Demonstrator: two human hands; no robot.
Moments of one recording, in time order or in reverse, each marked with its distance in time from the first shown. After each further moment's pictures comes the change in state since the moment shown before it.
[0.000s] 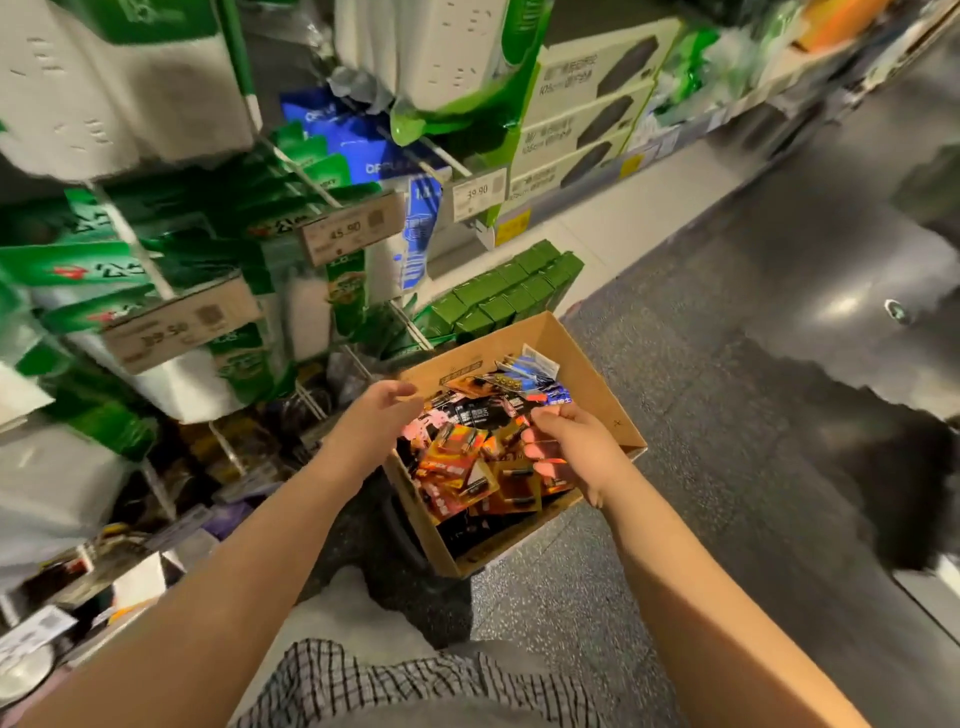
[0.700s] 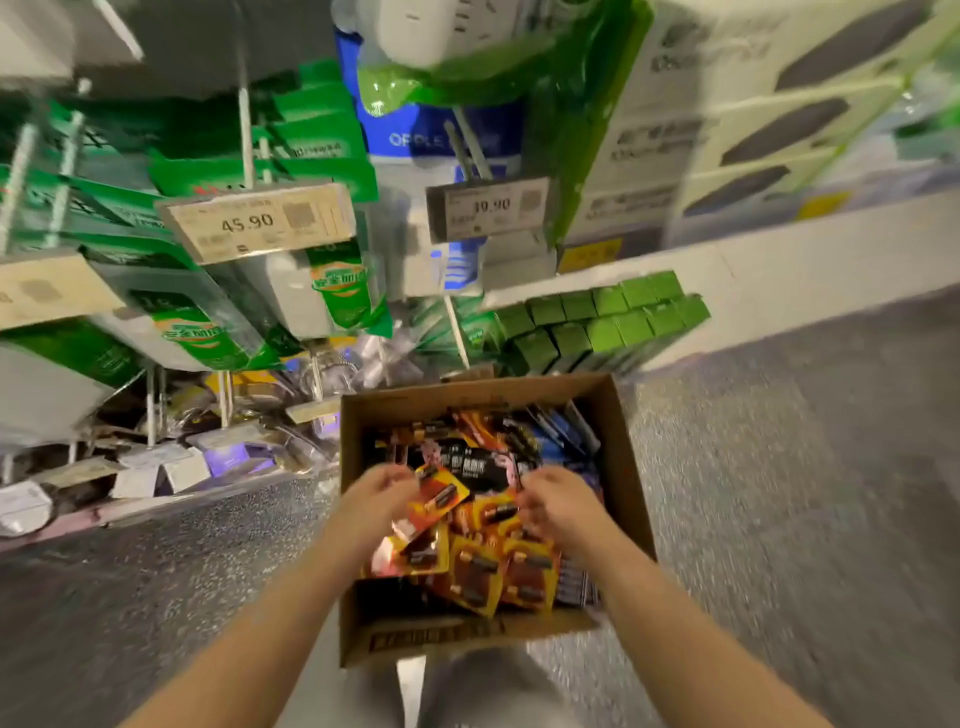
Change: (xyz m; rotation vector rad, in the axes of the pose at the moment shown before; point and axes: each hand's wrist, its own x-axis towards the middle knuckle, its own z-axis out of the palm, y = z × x) left_hand 0.070 -0.027 0.117 -0.334 0.360 -0.455; right_hand 0.200 0.013 -0.055 -0.371 -0.340 0.197
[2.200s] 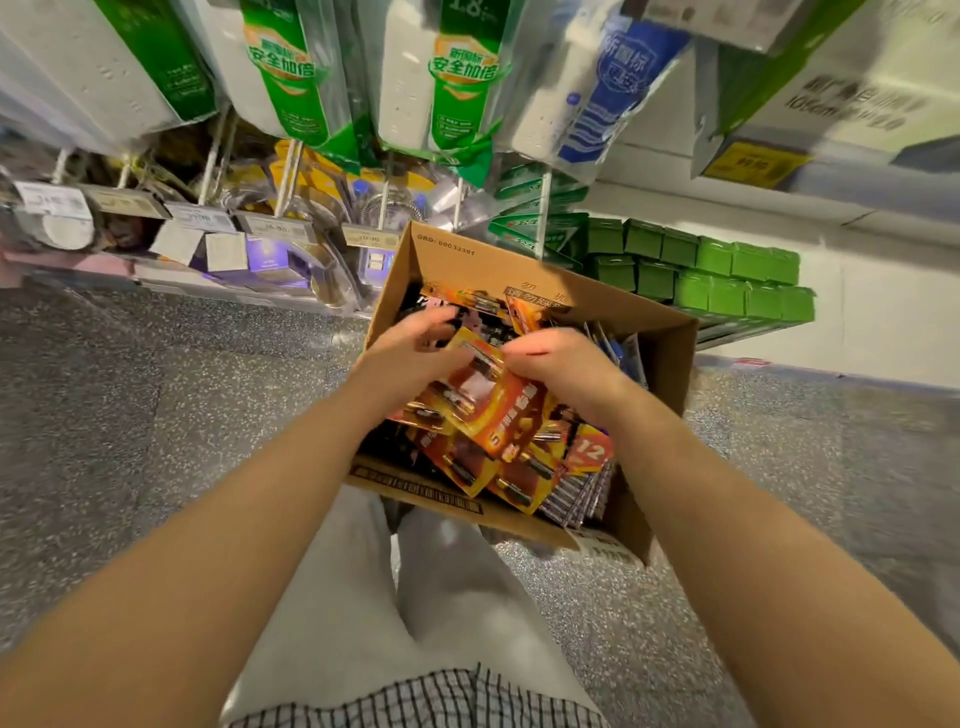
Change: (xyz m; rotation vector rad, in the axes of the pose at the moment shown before) left_hand -0.009 -0.033 0.020 -0.098 0.083 0.221; right_hand 0.008 -0.040 0.020 -0.726 -0.408 -0.430
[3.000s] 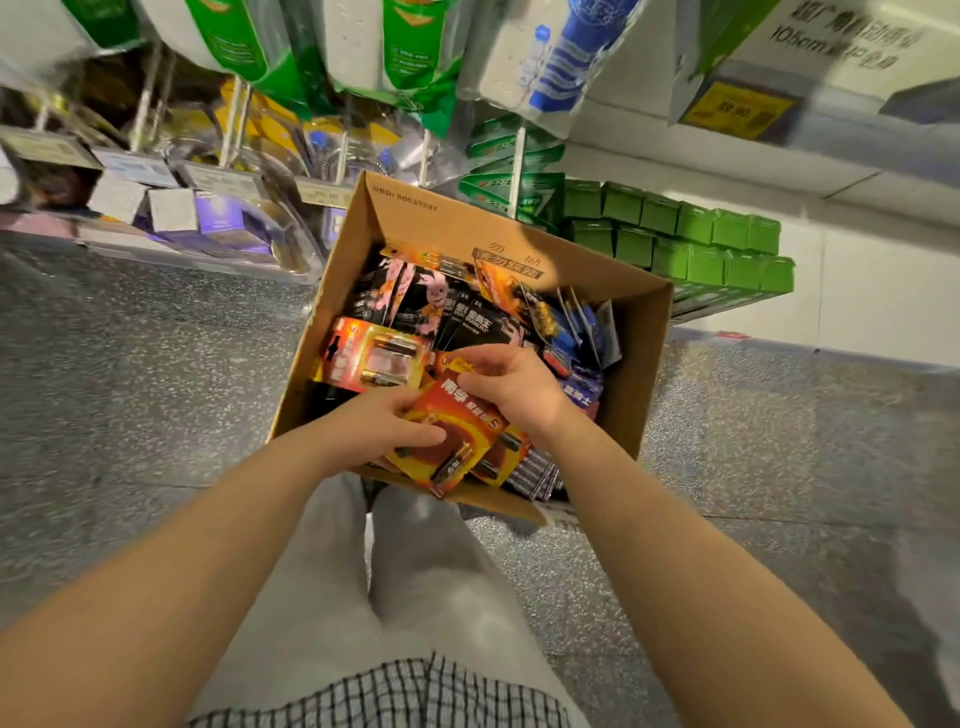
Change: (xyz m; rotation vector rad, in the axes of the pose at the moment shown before) left_hand -0.016 -0.064 0.034 0.011 -0.404 -0.254; right_hand -0.002 0.057 0.037 0.244 -0.002 0.067
